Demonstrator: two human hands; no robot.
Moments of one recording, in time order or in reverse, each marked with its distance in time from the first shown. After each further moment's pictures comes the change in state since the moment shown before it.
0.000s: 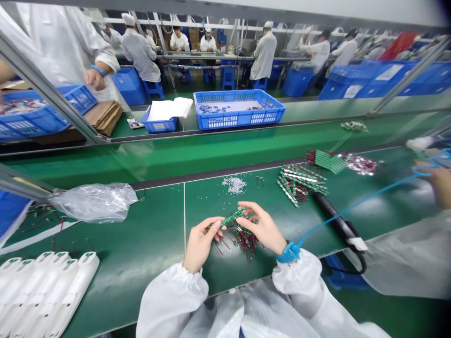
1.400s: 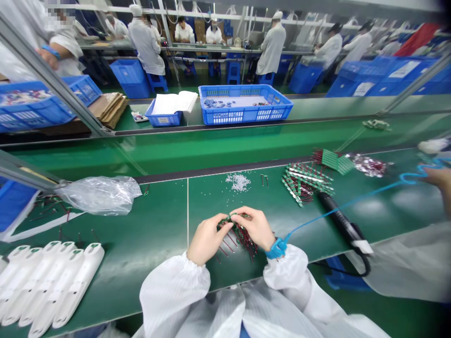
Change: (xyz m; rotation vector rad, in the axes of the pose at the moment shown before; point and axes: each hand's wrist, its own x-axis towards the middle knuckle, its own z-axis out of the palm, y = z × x) left_hand 0.003 0.012 -0.003 0.692 -0.146 0.148; right_hand 0.009 0.012 0.028 0.166 -0.046 0.048
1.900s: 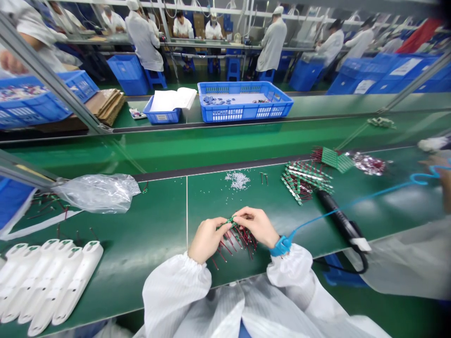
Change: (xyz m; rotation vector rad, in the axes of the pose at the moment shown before) left_hand 0.001 -0.008 0.010 -0.154 -0.138 -0.144; right_hand -0.001 0.017 -0.012 -0.032 -0.090 0.032
